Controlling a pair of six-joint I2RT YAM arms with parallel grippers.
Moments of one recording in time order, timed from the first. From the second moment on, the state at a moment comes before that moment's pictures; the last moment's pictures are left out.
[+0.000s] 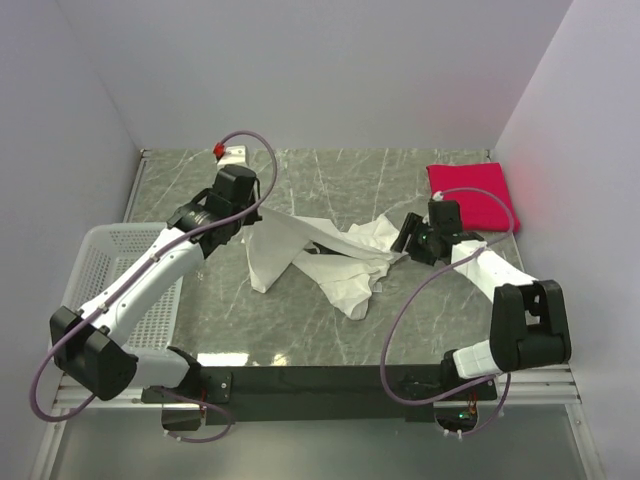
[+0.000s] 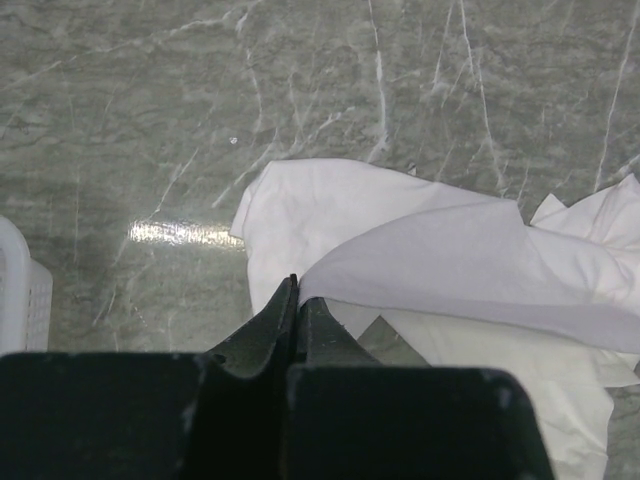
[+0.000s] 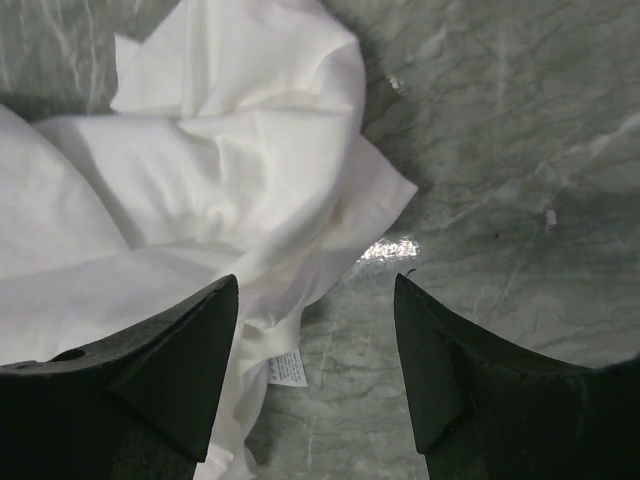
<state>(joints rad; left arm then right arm) -0.54 1.32 1.26 -0.58 -0.43 -0.46 0.13 1.43 0.79 -0.28 -0.14 0.49</state>
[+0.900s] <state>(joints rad) -0.50 1.22 1.17 -0.59 -0.41 -0.48 0.03 1.60 0.76 -0.09 -0.24 0.79</state>
